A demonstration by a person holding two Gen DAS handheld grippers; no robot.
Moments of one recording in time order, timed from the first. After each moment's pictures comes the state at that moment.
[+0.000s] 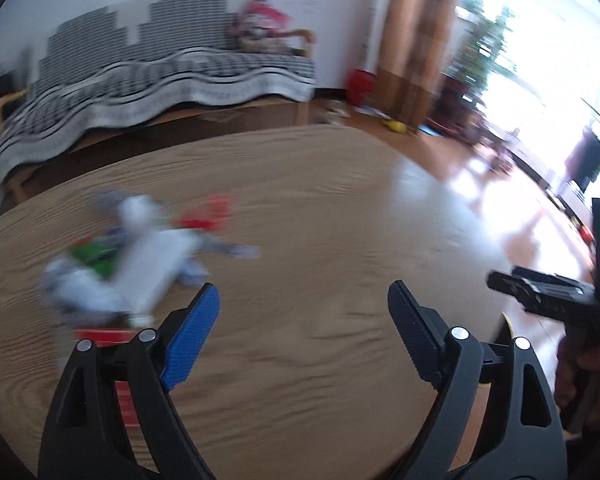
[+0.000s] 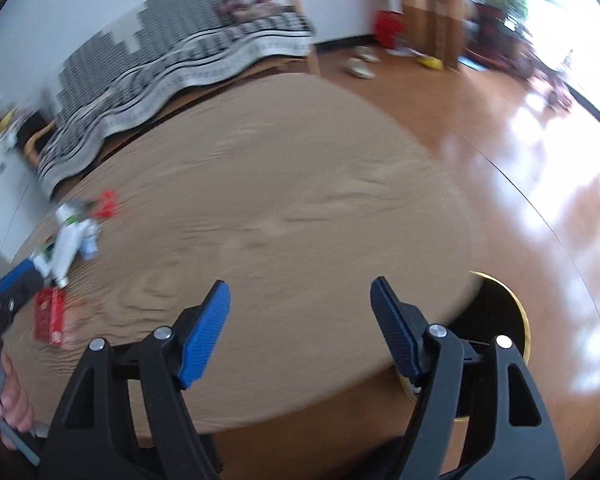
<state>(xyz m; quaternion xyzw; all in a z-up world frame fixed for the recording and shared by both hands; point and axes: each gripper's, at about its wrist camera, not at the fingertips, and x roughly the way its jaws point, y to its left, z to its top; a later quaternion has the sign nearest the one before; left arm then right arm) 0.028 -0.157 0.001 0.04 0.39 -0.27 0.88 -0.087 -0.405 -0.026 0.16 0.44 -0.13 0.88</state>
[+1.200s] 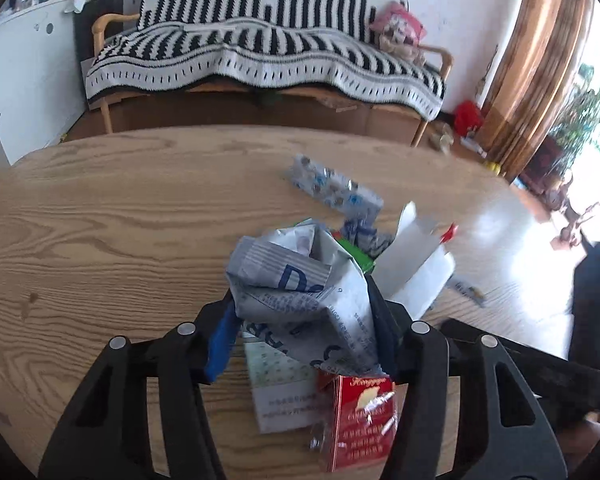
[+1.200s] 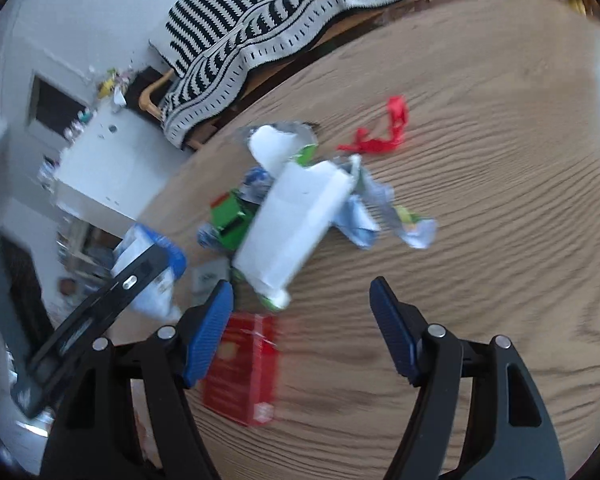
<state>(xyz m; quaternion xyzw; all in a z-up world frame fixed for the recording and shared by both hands) 0.121 0.003 -0.013 -0.05 0.43 -0.13 0.89 0.092 -0.209 -0.072 0.32 0.47 0.11 0.81</state>
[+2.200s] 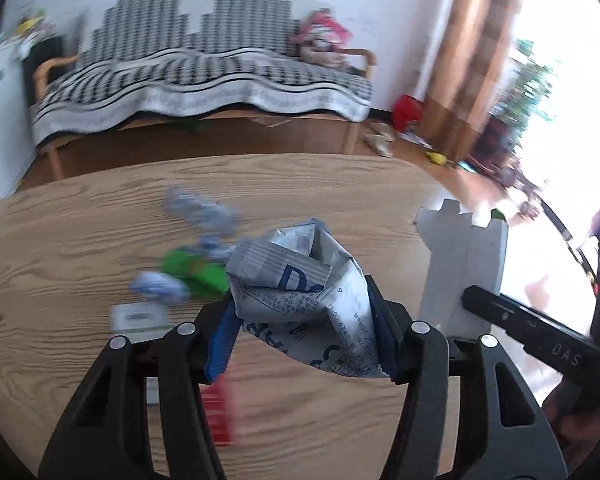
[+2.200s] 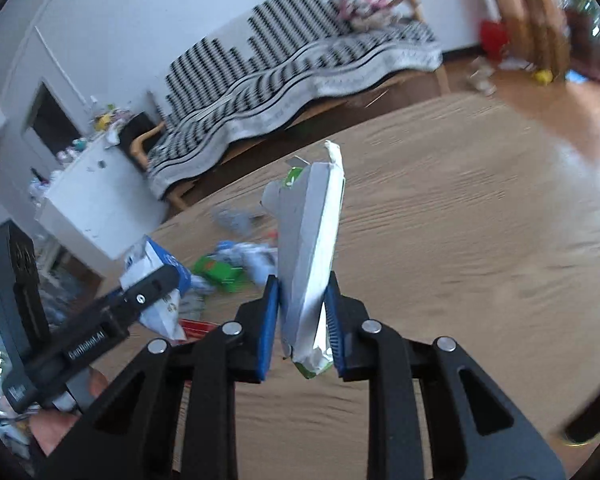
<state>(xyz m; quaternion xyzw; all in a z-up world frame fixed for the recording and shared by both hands) 0.061 -0.125 0.019 -0.01 0.39 -0.24 0.89 -0.031 -0.326 0.020 0.22 0.36 0.00 0.91</state>
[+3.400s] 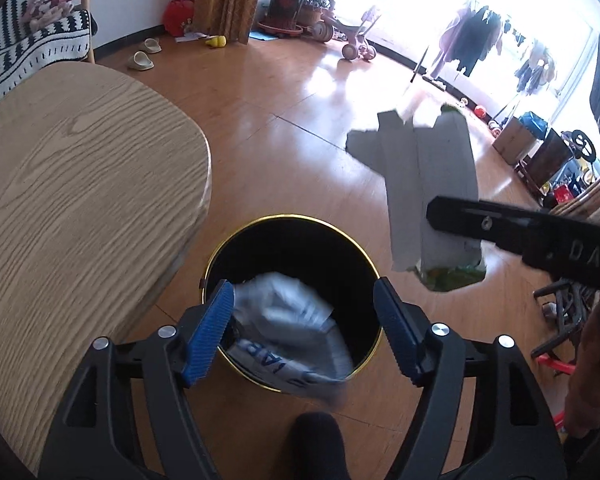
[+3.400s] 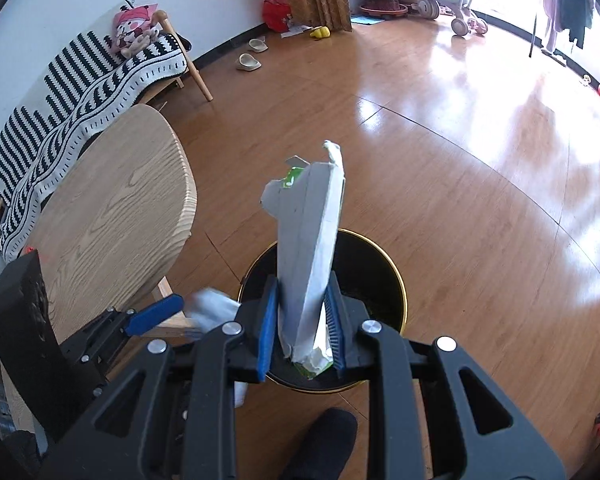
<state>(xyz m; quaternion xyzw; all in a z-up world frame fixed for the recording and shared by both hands) -0.127 -0.512 -0.120 0.15 0.44 -0.52 0.72 -0.273 -0.612 -0.070 0.29 0.43 -0.28 0.81</state>
